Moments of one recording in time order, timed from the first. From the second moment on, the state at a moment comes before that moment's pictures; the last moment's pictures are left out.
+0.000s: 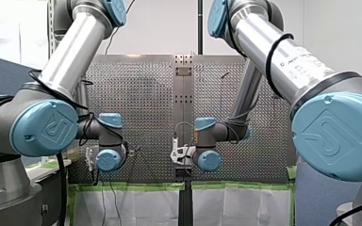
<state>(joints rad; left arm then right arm) -0.29 -2.14 -2.44 -1.71 -1.95 -1.69 2.33 -0.77 1.82 -0.99 1.68 1.63</state>
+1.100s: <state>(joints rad) -0.26 -2.33 -2.24 -1.80 -1.89 -1.71 2.26 -0.67 1.68 -0.89 1.65 1.63</state>
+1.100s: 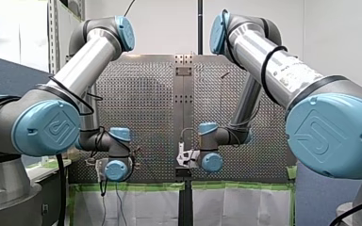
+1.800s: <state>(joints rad) -0.19 -2.33 -2.17 -1.87 -1.89 -1.70 2.26 -0.67 1.67 -0.92 1.60 1.62</state>
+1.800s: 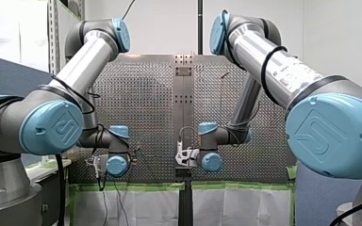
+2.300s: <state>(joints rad) -0.17 -2.33 -2.14 -1.91 -1.87 -1.70 2.26 -0.66 1.66 -0.93 1.60 1.62</state>
